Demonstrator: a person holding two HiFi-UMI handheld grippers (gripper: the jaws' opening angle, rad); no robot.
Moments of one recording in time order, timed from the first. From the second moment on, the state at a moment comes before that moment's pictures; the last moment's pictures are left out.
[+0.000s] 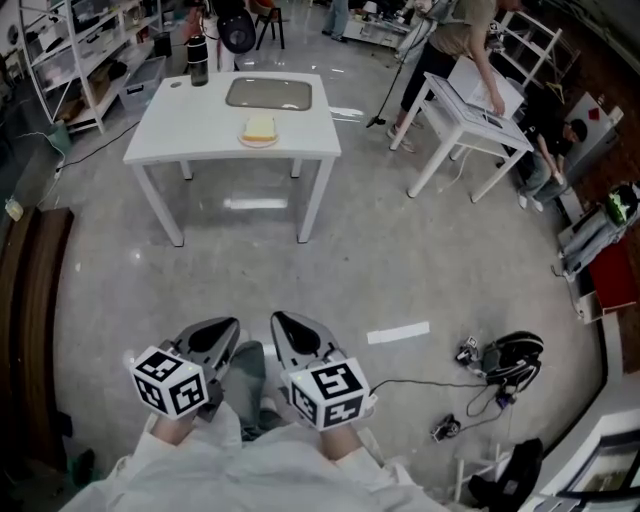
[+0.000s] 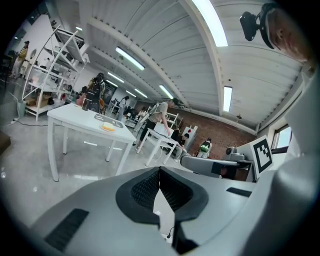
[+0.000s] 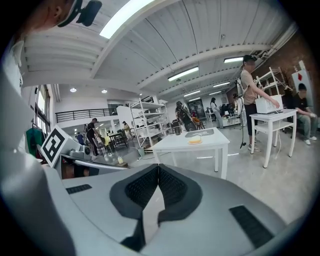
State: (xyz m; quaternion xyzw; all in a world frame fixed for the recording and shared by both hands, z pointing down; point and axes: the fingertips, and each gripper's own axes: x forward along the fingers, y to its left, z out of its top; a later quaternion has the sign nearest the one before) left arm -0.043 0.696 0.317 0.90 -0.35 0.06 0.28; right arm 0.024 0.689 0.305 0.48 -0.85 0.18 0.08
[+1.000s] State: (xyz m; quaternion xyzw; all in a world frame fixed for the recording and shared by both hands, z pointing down) left arm -0.071 0.389 0.294 0.93 -0.30 0.09 0.22; right arm -0.027 0.387 0.287 0.52 -0.84 0.15 0.07
